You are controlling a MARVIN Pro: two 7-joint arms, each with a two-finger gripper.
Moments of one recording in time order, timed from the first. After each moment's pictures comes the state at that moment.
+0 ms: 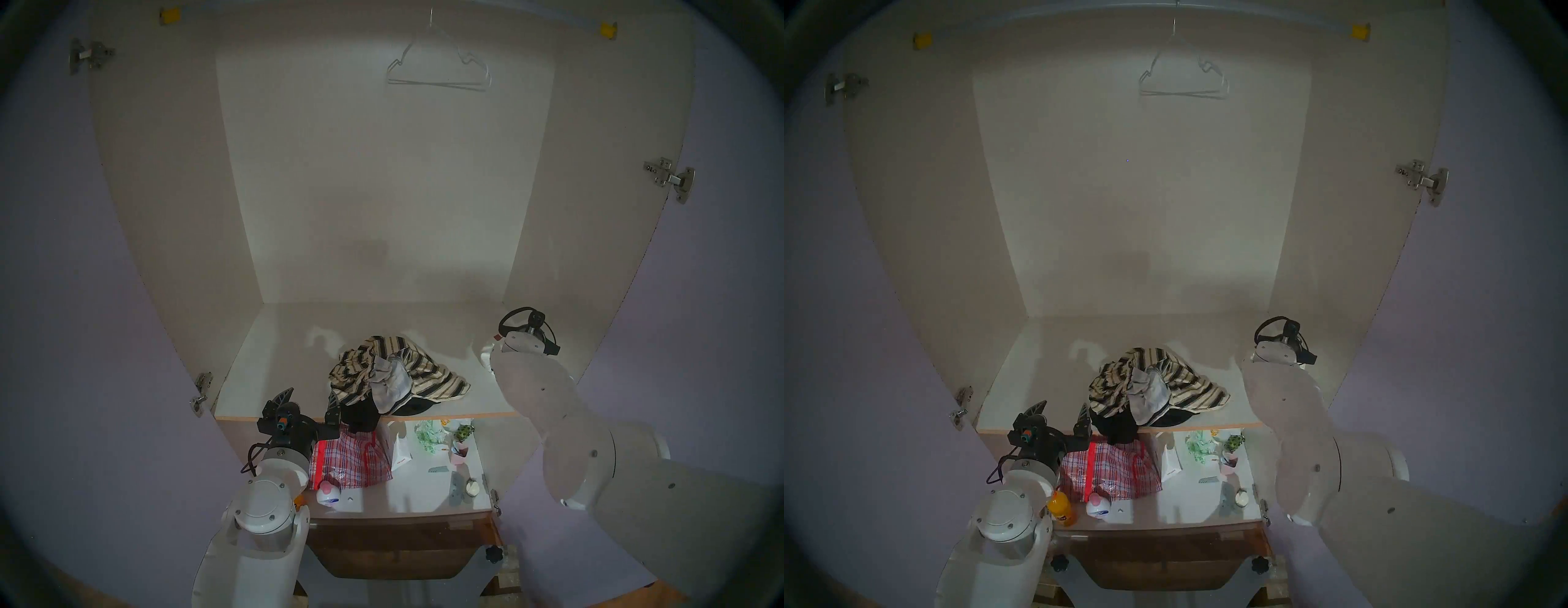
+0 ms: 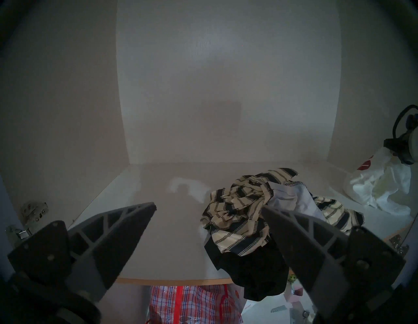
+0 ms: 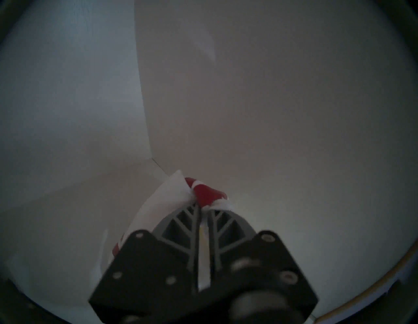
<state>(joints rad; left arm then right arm) 1.91 -1.53 -1.52 -1.78 0.00 -0.02 0.03 -0.72 -1.55 1.78 -0.37 0.01 -0.07 -0.47</state>
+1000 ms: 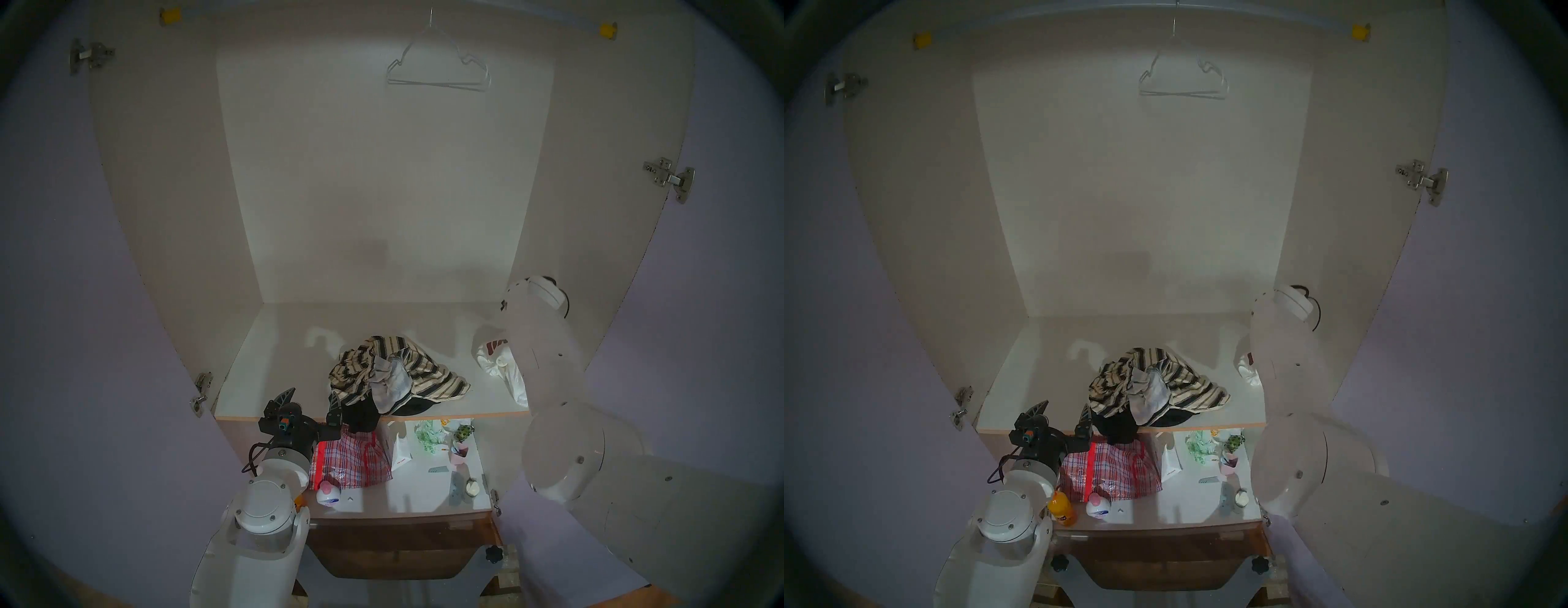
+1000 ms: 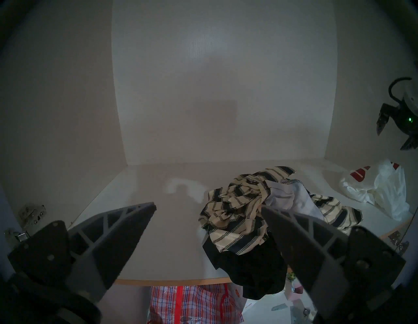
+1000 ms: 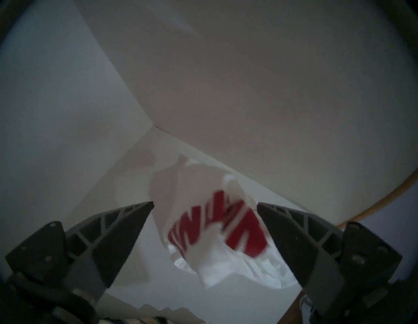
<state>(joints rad) 1.91 -1.51 -1.51 -1.77 0.00 -0.02 0.04 -0.74 -1.64 1.89 -0.88 0.33 0.52 -0.59</state>
